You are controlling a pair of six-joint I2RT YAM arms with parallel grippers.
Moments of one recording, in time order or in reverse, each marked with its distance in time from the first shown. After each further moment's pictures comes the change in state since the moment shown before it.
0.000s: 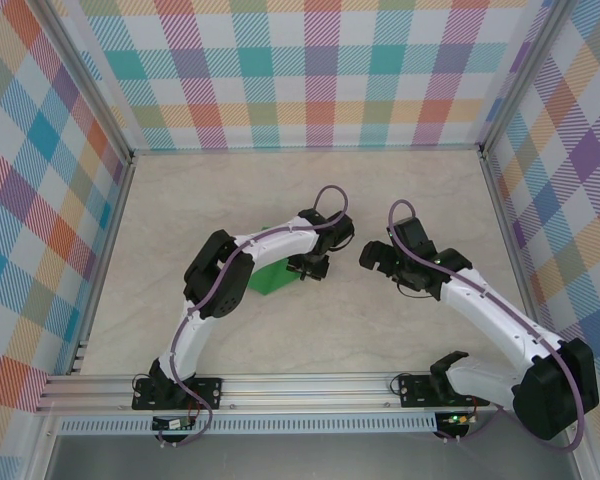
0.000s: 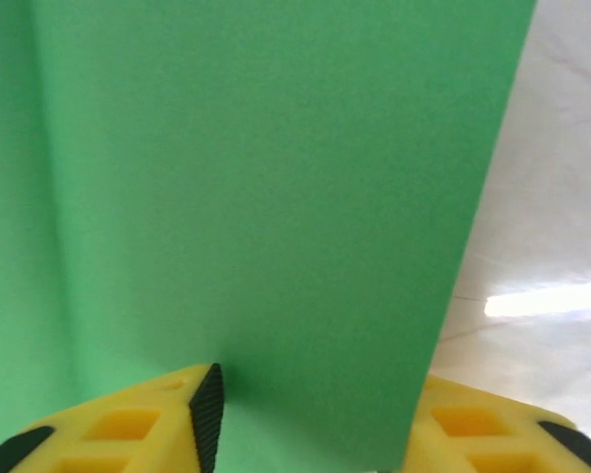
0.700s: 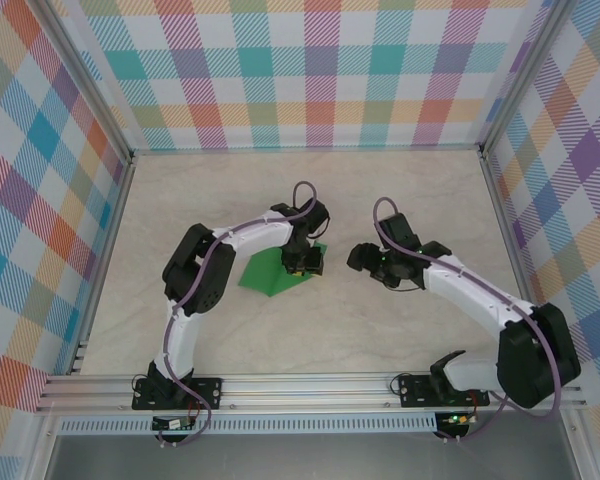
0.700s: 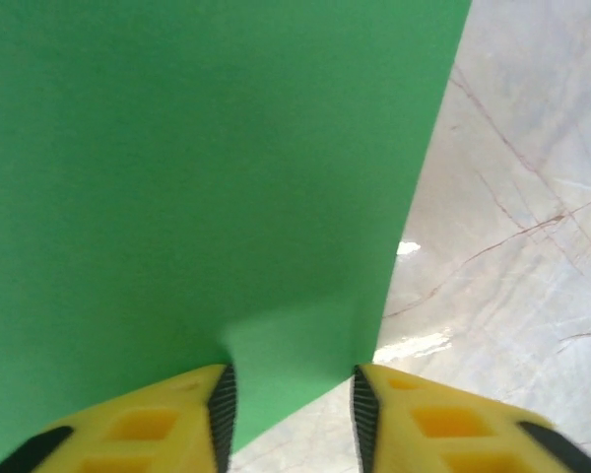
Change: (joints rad) left arm 0.134 -0.102 -0.193 0.231 0.384 -0.005; right arm 0.000 0.203 0.002 0.169 -0.234 0.053
